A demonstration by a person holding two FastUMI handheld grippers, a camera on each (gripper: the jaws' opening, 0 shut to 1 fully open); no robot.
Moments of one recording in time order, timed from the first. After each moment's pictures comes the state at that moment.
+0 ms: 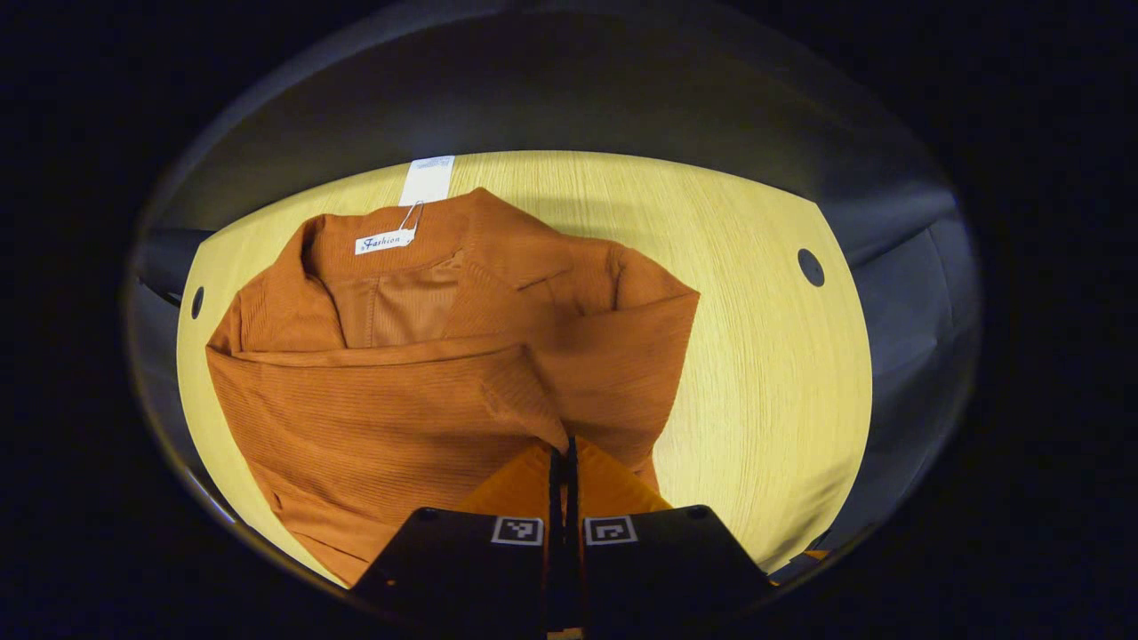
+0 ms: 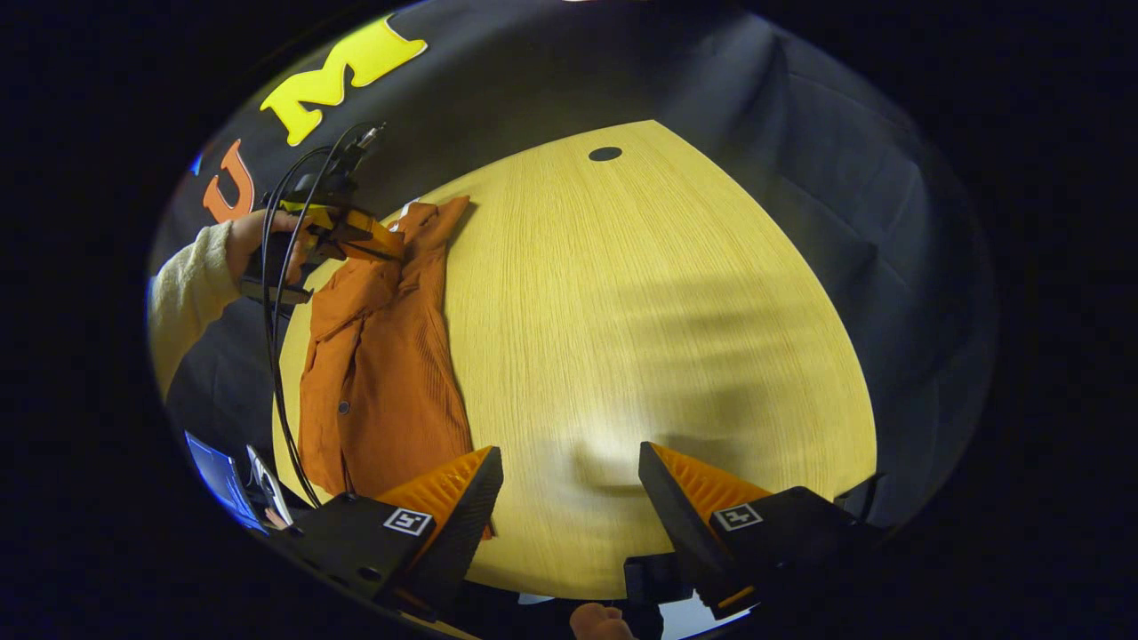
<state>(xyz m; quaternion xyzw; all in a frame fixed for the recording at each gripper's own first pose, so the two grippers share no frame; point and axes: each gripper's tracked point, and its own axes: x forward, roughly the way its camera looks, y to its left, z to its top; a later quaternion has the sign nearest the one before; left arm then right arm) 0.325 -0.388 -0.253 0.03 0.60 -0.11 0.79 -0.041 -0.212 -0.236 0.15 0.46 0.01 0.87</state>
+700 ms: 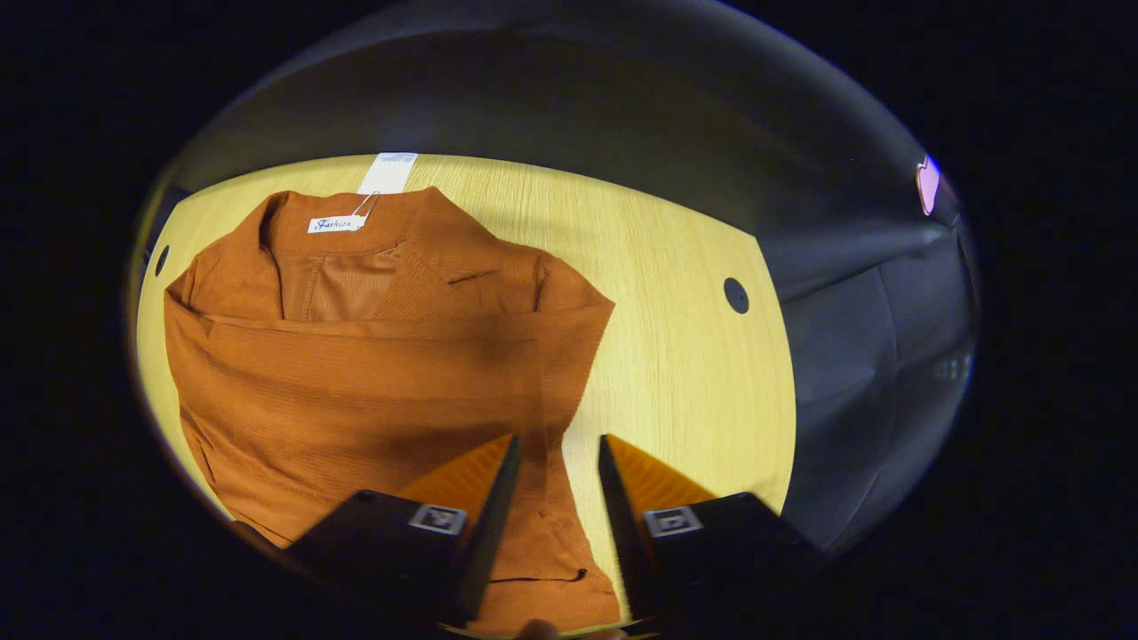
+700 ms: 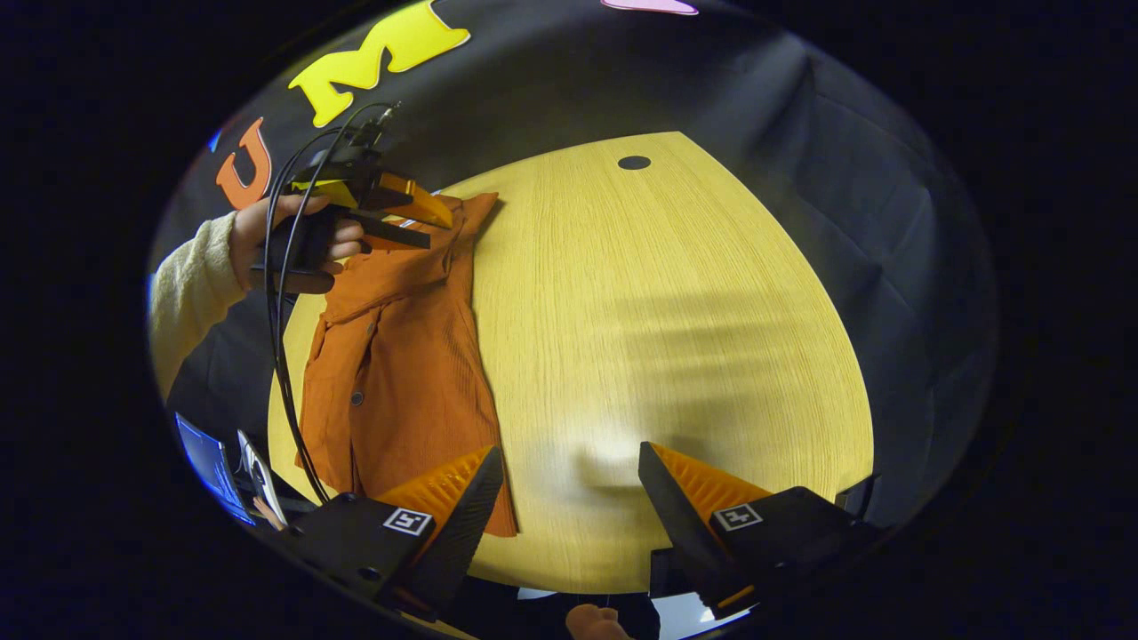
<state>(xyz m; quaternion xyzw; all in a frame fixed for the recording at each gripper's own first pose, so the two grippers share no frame) 0.310 -0.415 -0.220 -0.08 0.57 -0.16 0.80 -0.045 -0.176 -0.220 0.12 0.45 0.02 0.88</state>
